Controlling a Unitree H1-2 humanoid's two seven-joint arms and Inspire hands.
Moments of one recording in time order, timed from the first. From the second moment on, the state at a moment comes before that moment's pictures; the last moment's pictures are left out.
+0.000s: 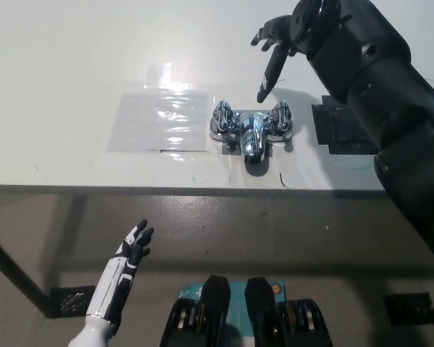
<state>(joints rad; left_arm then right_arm) 0.02 0.08 -0.06 -0.04 0.10 -0.11 -0.07 -1.54 -0.08 0.51 1.41 -0.42 0.33 0.54</state>
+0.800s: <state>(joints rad) 0.02 0.09 -0.06 -0.04 0.11 -0.11 -0.07 -1.47 -0.08 0.56 1.42 -0.46 0.33 0.50</state>
